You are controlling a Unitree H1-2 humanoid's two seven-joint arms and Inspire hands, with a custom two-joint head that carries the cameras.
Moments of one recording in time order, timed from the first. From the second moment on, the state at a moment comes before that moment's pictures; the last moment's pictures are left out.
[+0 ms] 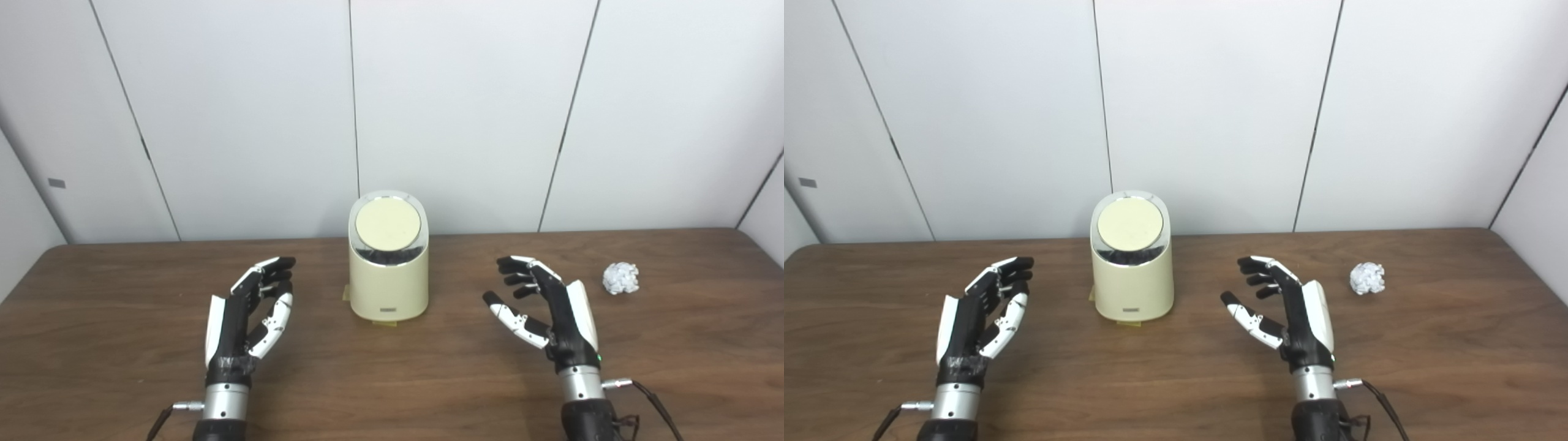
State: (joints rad) left arm -0.19 0.09 0.00 0.13 0.25 -0.29 0.15; right arm -0.24 -0.09 0.05 0.21 -0.46 -0.22 -0.33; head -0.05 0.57
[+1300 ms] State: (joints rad) left arm -0.59 -0.05 -0.08 -0.09 0.62 0.47 -0.04; right arm -0.20 -0.11 0.07 0.16 -0.46 -0.23 -0.31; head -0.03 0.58
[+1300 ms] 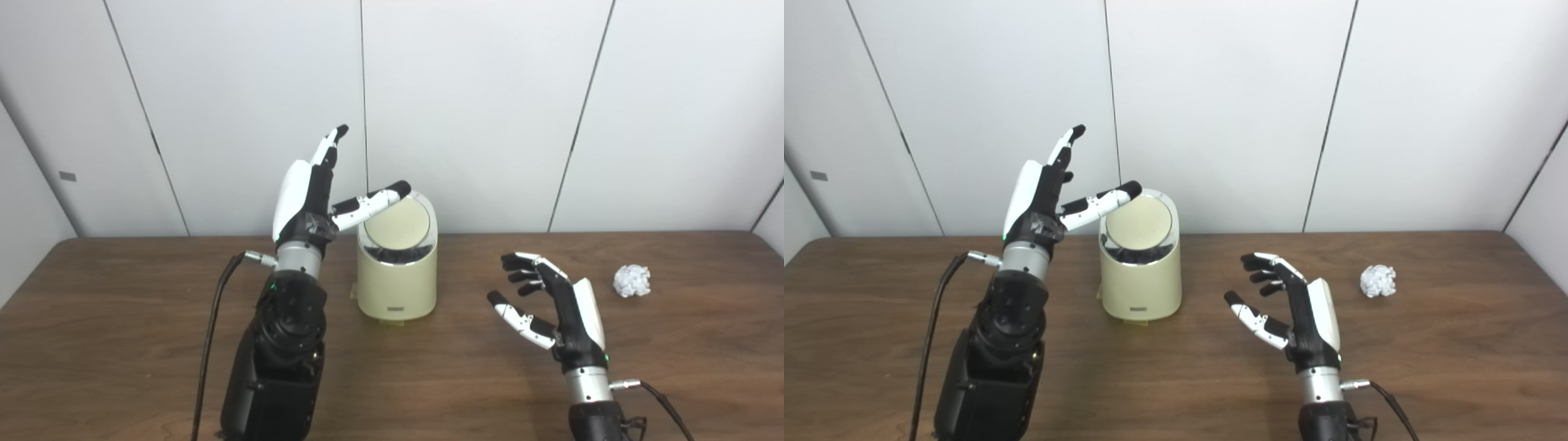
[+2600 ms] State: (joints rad) left arm -0.63 0.02 -0.22 0.16 0.76 0.47 0.03; right arm -0.19 -0.11 0.06 0.15 -0.44 -0.23 -0.28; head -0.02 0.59
